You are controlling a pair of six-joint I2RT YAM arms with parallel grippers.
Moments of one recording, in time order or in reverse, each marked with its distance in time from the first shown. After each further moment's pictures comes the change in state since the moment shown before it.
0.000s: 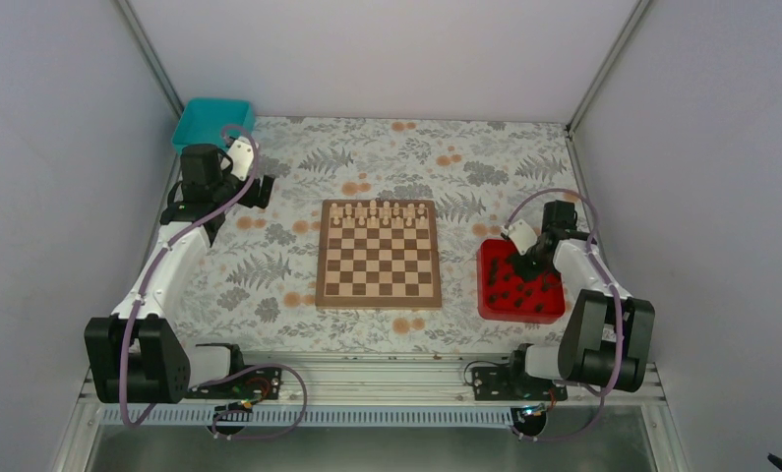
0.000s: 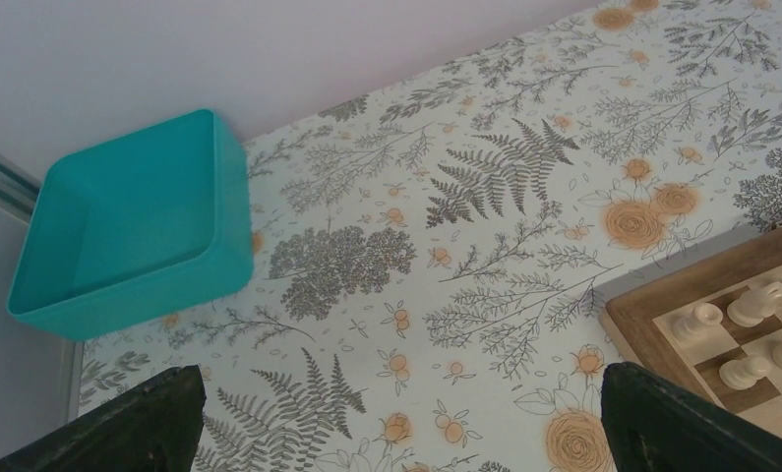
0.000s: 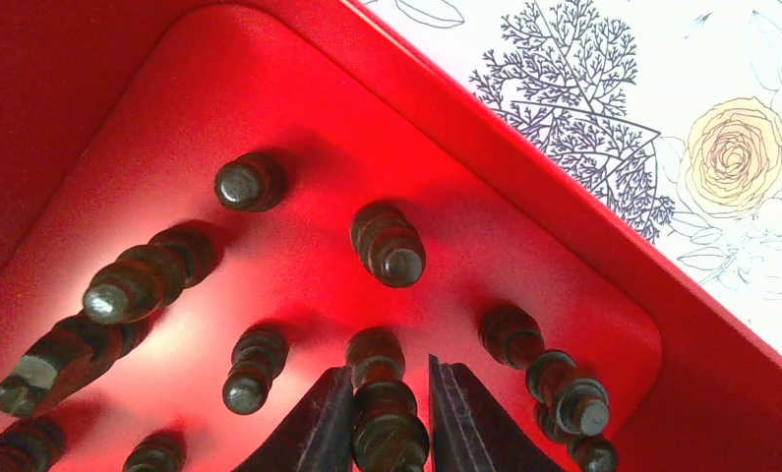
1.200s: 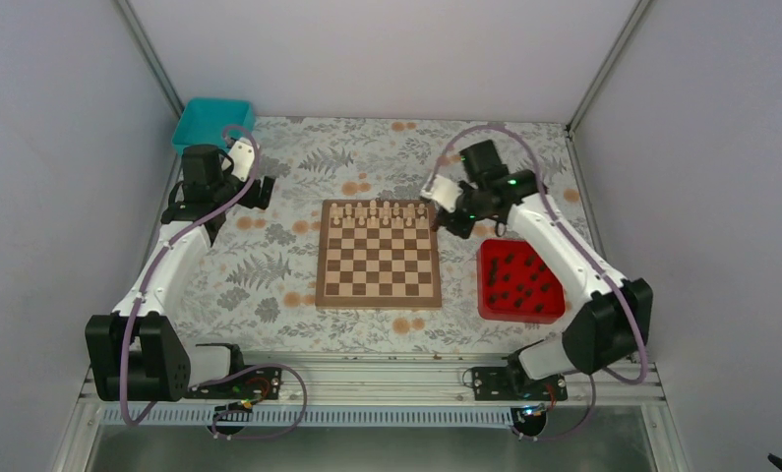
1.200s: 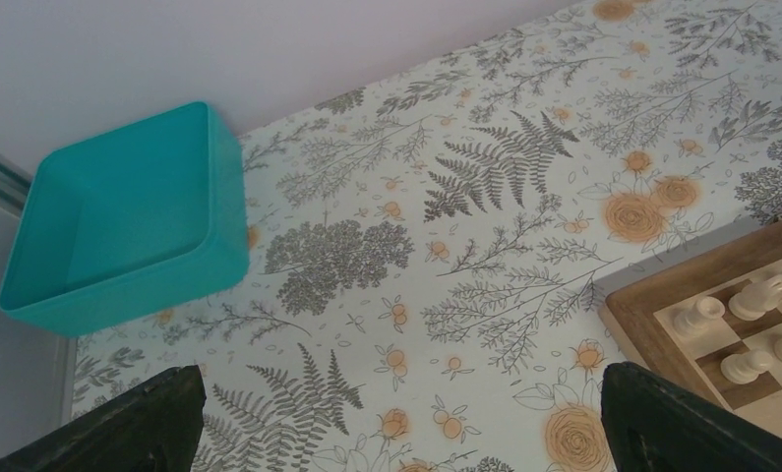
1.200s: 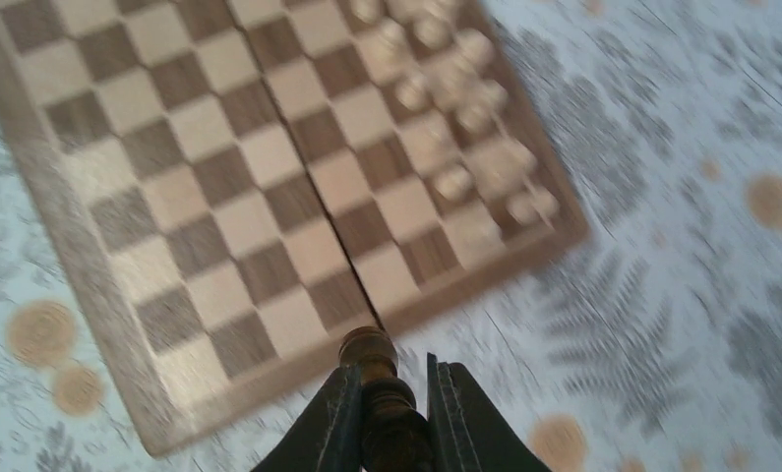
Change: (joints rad) left arm 0.000 0.009 -0.003 0.000 0.006 0.002; right arm 0.549 0.082 0.567 -0.303 -0.143 0.055
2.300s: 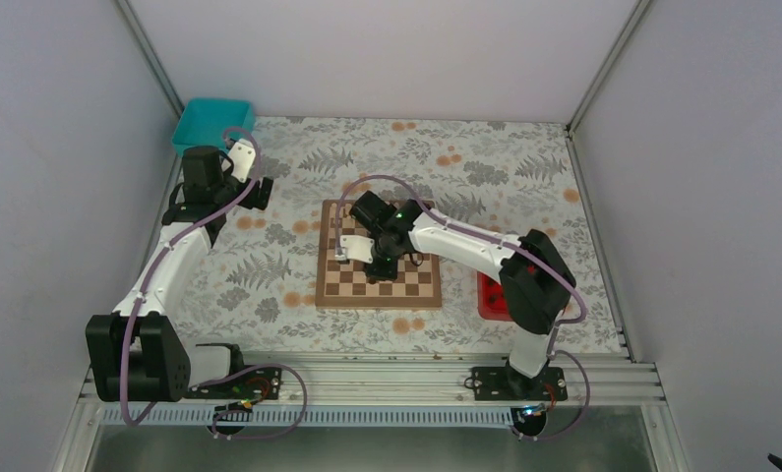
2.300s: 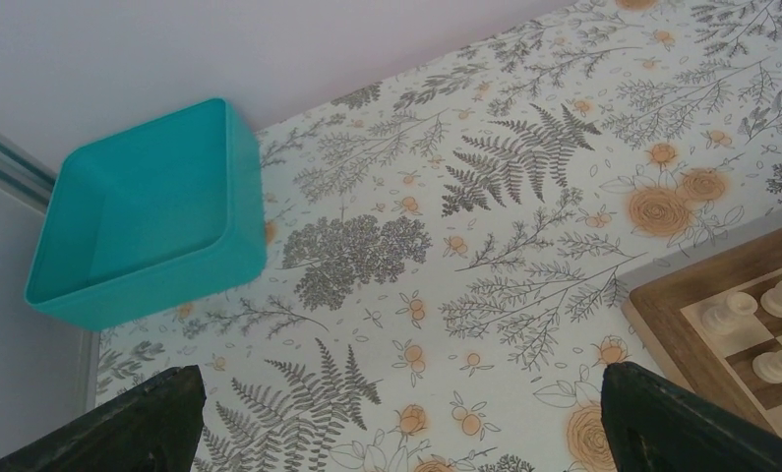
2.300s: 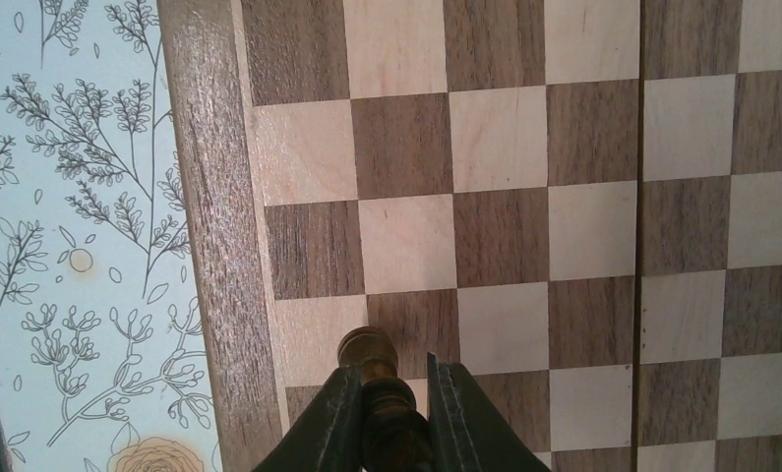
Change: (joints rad) left arm 0.001 -0.002 -0.016 0.017 -0.036 0.015; right arm 0.528 0.404 0.076 0.105 0.089 0.096
